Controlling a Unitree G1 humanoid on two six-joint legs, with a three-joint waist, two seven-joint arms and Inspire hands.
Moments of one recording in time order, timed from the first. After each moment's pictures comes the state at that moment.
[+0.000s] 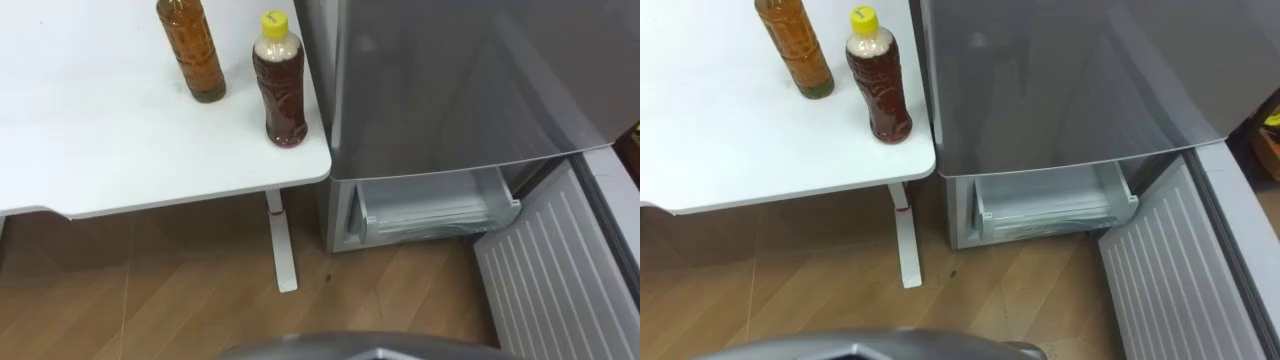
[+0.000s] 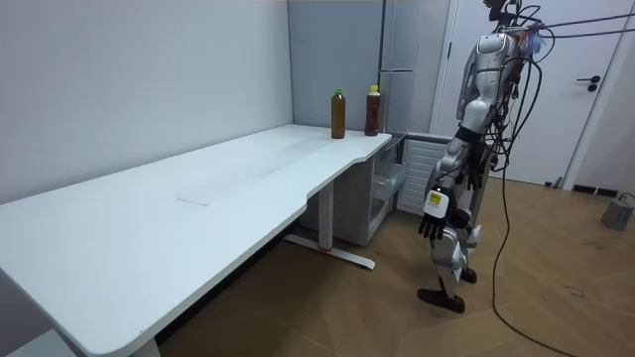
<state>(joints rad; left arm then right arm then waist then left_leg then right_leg) 0.20 0.17 -0.04 1.12 0.36 0.28 -0.02 0.15 -0.22 0.06 1.27 -0.21 0.26 0.04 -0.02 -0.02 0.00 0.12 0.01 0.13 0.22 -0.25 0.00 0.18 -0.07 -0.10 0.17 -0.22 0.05</state>
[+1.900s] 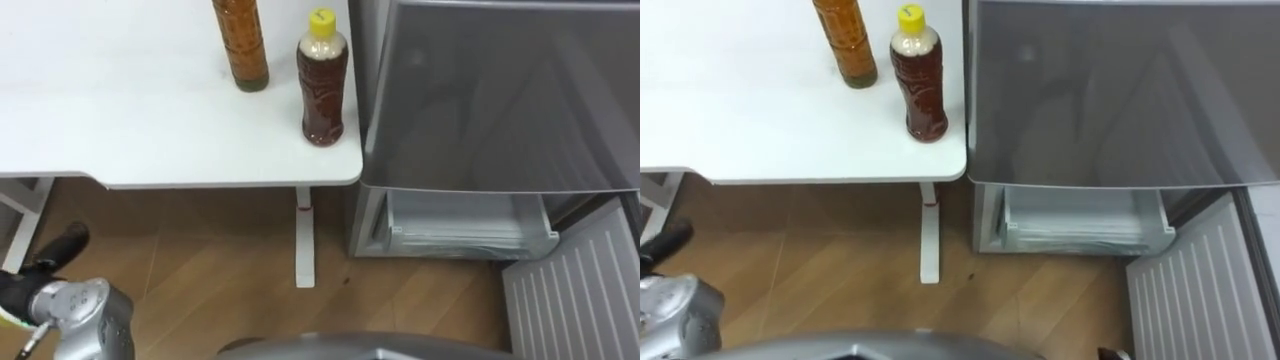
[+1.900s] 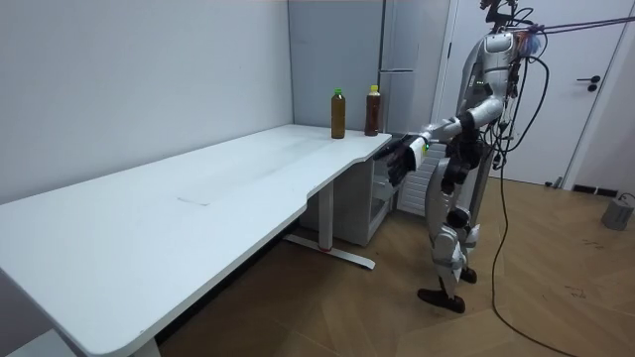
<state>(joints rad) 0.22 0.19 0.32 0.27 -0.36 -0.16 0.89 0.16 -0.22 0.01 1.24 -0.20 0.07 -0.10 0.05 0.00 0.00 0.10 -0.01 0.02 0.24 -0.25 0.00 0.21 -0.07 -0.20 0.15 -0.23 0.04</state>
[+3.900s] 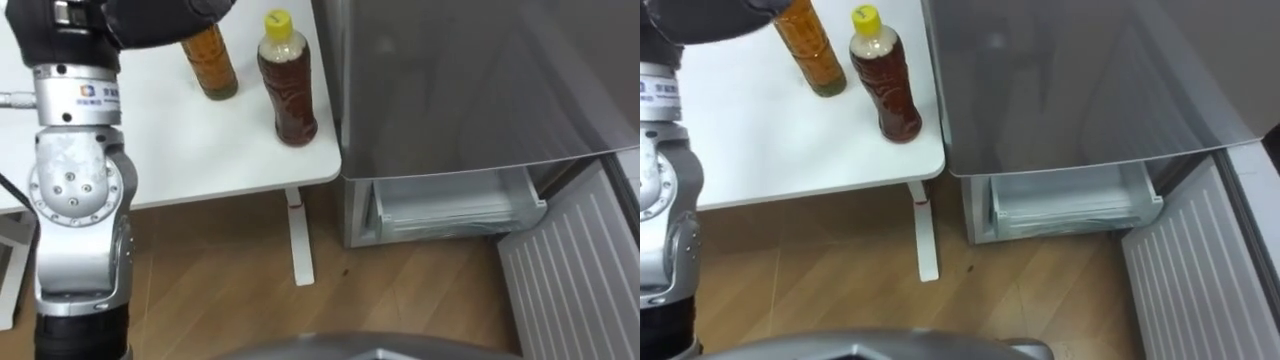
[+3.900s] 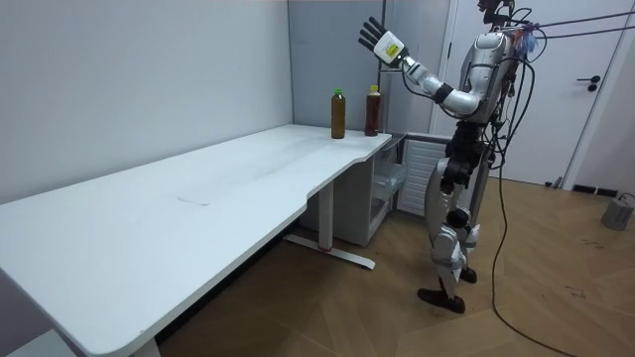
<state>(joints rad) 0.03 0.24 0.07 -0.50 -0.01 -0.08 0.07 0.11 -0.25 0.02 1.34 -0.28 0.06 0.05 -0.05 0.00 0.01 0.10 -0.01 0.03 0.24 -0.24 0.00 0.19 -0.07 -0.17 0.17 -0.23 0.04</state>
